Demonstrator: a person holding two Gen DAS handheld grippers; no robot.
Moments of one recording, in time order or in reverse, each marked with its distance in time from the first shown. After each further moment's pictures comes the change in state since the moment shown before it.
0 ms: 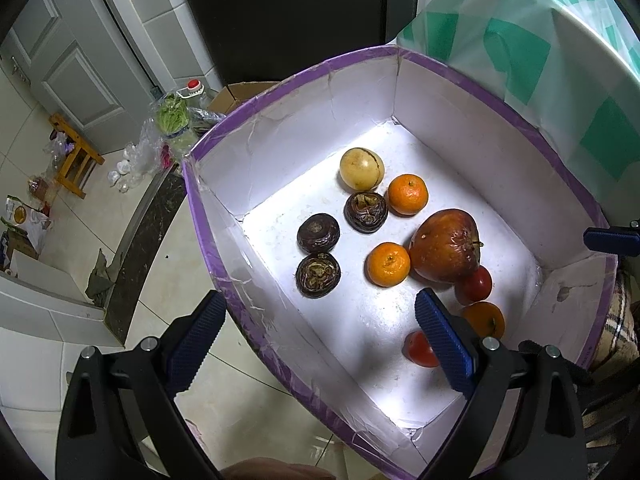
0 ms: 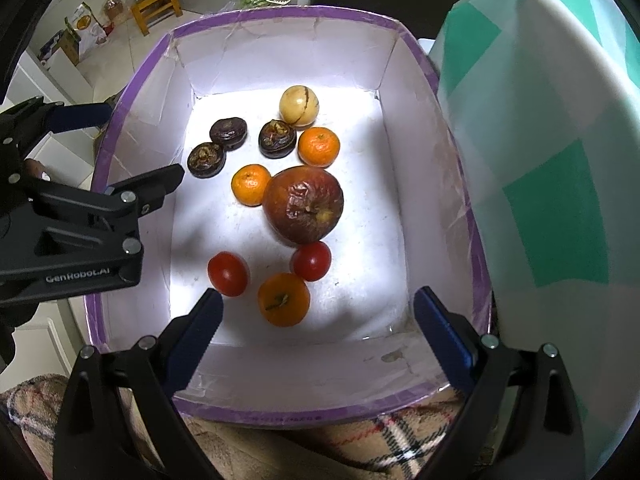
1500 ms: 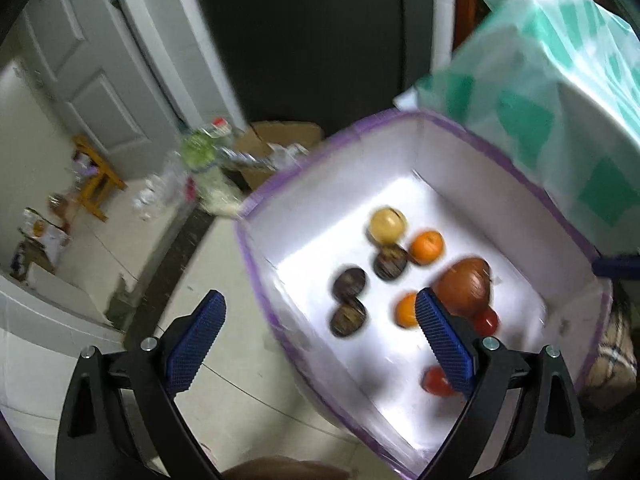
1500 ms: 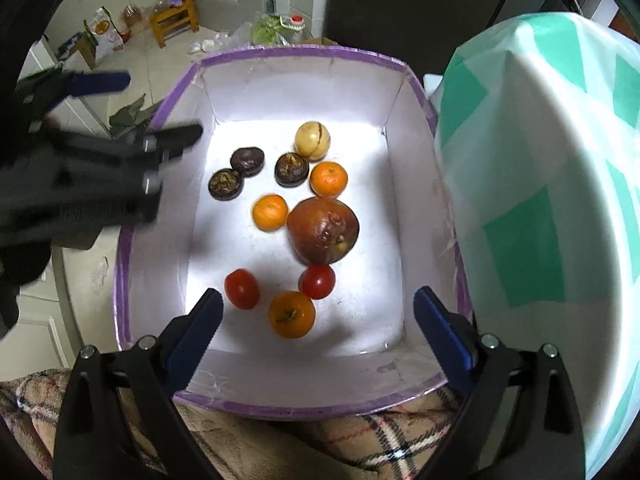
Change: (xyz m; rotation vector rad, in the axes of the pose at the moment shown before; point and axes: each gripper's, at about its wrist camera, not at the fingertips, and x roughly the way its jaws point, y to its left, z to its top) left arm -0.036 0.014 0.020 -0.009 -0.109 0.045; right arm -0.033 0.013 0.000 -0.052 -0.067 0.009
